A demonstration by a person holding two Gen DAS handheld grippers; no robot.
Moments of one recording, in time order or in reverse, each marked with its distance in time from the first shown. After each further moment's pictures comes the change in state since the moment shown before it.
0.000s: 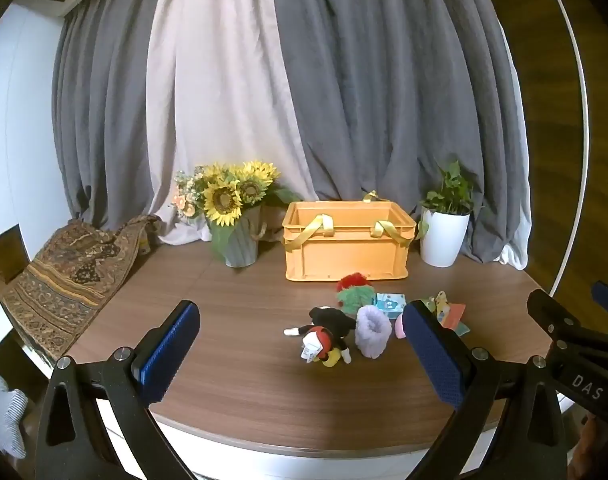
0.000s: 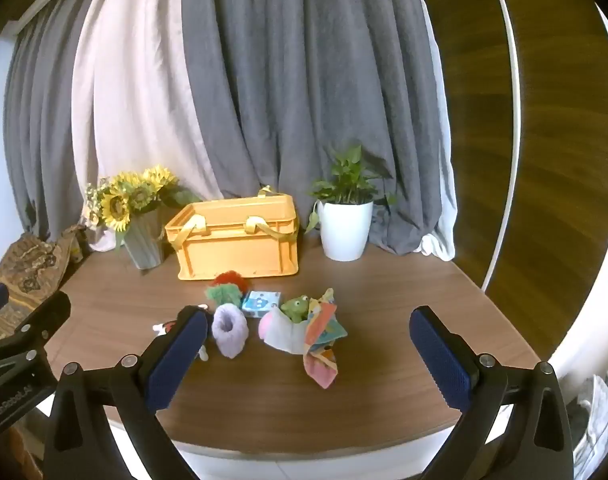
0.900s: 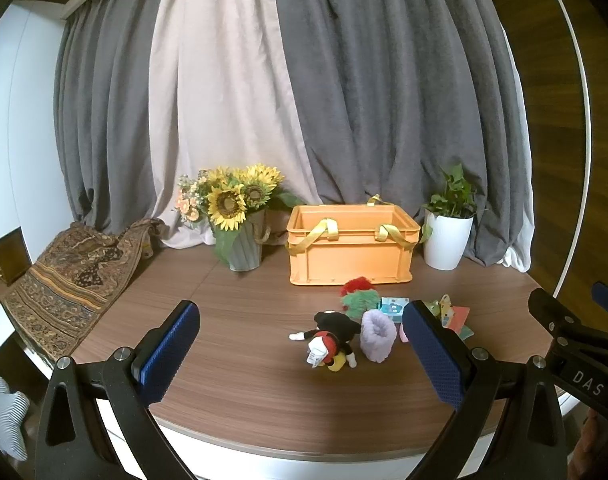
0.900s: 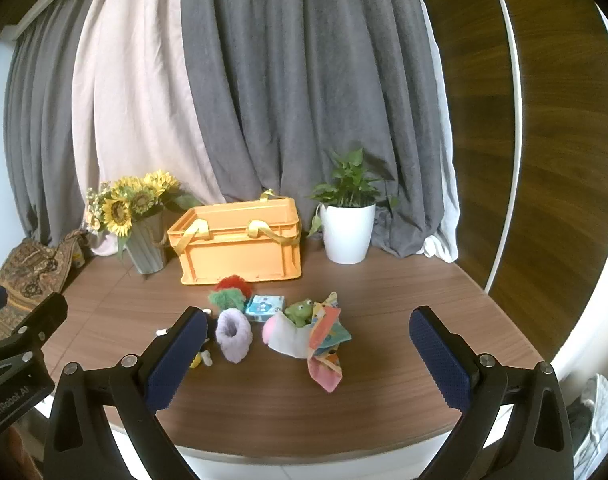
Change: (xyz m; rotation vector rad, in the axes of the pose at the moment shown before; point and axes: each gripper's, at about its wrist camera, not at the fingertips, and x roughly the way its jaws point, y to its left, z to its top) left arm 0.001 0.000 0.008 0.000 -0.003 0.022; right arm 0.001 0.002 0.002 0.006 -0.001 0.001
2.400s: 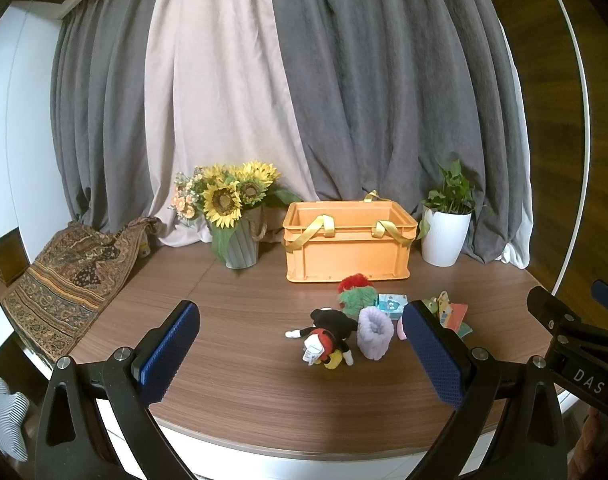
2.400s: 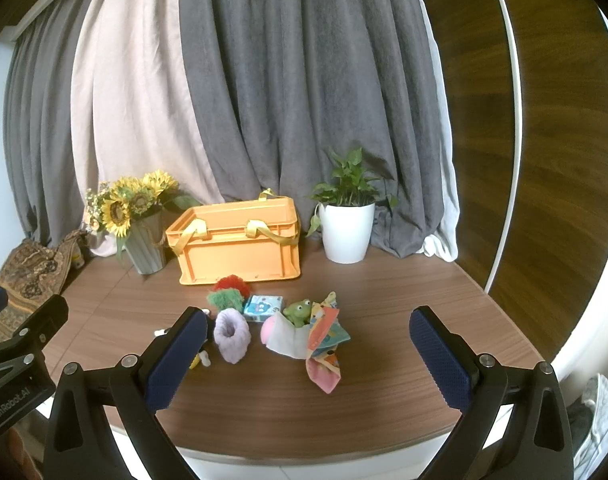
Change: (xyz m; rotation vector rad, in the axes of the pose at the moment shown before) left arm 0.002 0.002 -0.006 -0.002 0.002 -0.001; right arm 0.001 0.000 0.000 0.000 0.006 0.006
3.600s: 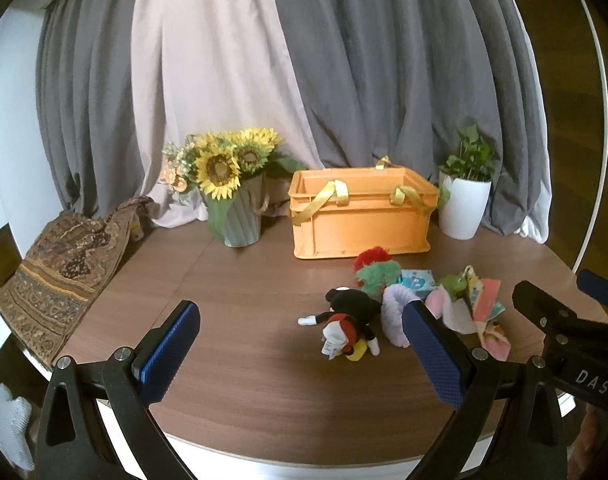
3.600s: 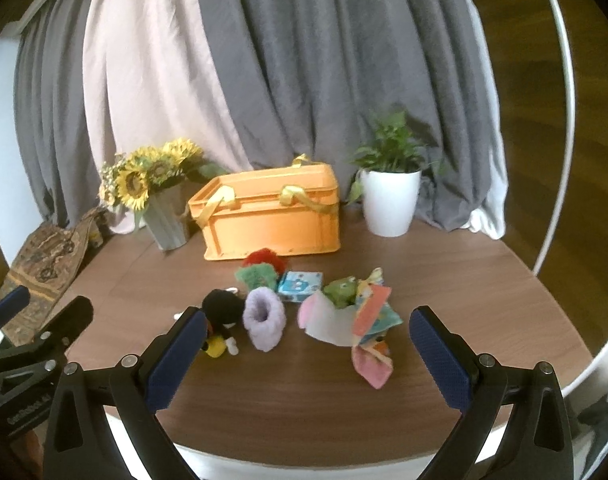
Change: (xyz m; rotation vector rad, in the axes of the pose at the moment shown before) left arm 0.075 0.014 -0.020 0.043 0.106 -0.008; right arm 0.070 0.033 -0.019 -0.007 0.105 0.120
